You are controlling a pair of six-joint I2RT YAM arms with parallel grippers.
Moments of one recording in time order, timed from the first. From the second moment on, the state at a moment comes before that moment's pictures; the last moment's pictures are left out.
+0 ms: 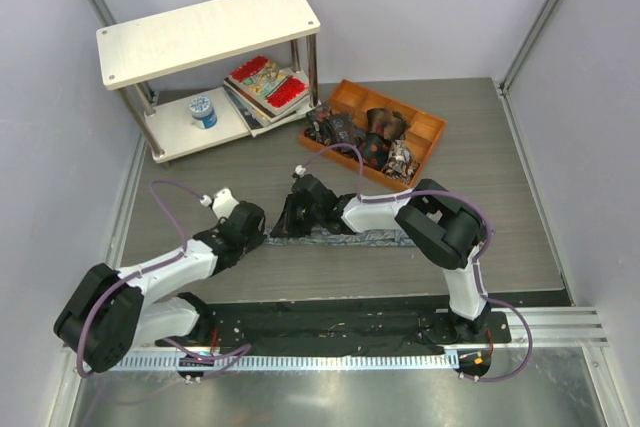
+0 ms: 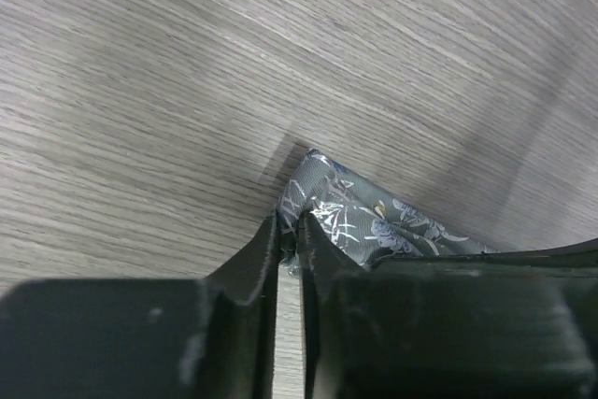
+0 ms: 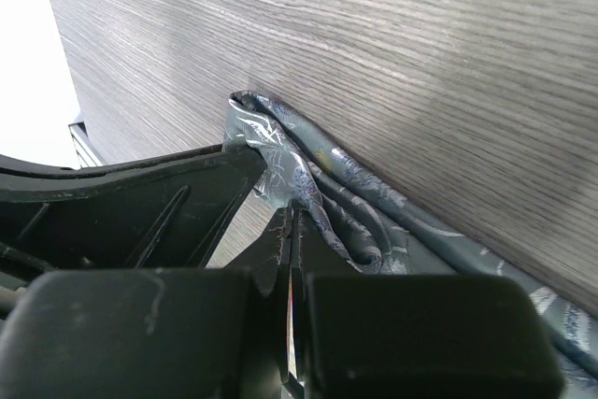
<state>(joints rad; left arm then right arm) -0.60 1.16 0.41 -0.18 -0.43 -1.02 0.94 2.01 1.14 0.16 -0.23 1.02</state>
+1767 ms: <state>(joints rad) -0.60 1.10 0.57 -0.58 -0.54 -1.05 1.01 2.02 1.16 0.12 -0.29 1.04</state>
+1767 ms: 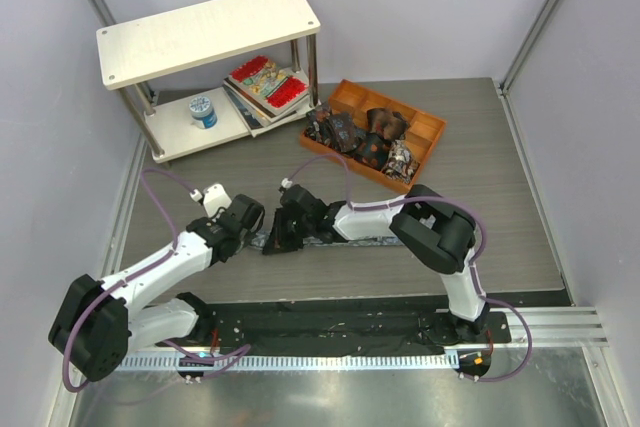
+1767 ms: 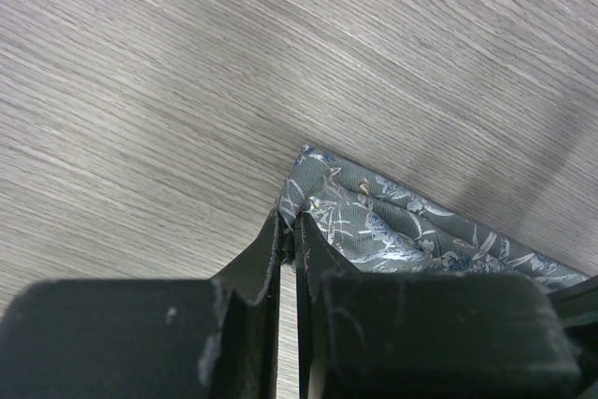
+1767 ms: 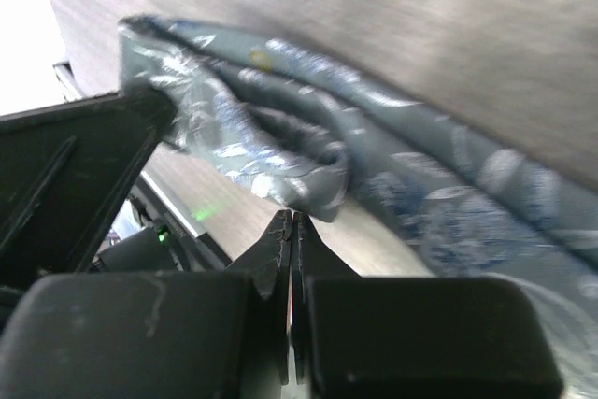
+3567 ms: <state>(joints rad) -0.60 1.15 0.65 -0.69 -0.60 -1.05 0.98 1.93 1.23 0.02 -0.19 0.98</state>
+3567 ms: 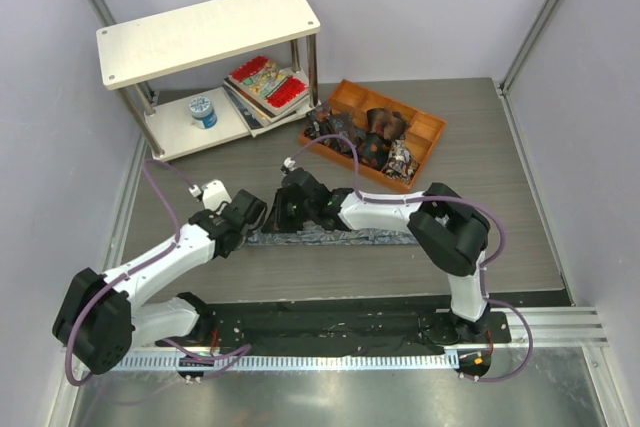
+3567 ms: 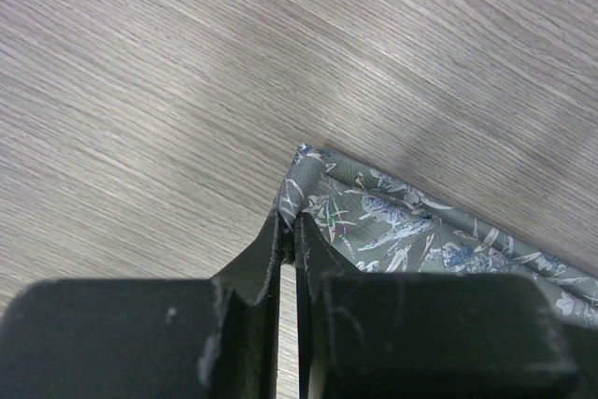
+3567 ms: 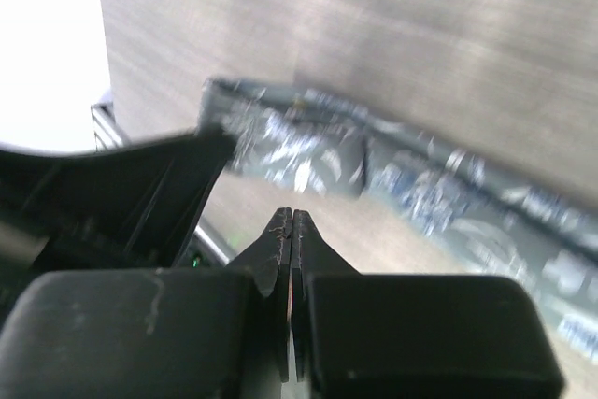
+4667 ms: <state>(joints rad) -0.64 1.11 0.75 -0.69 -0.53 -1.01 0.98 2.11 1.29 0.18 -0.26 1.07</state>
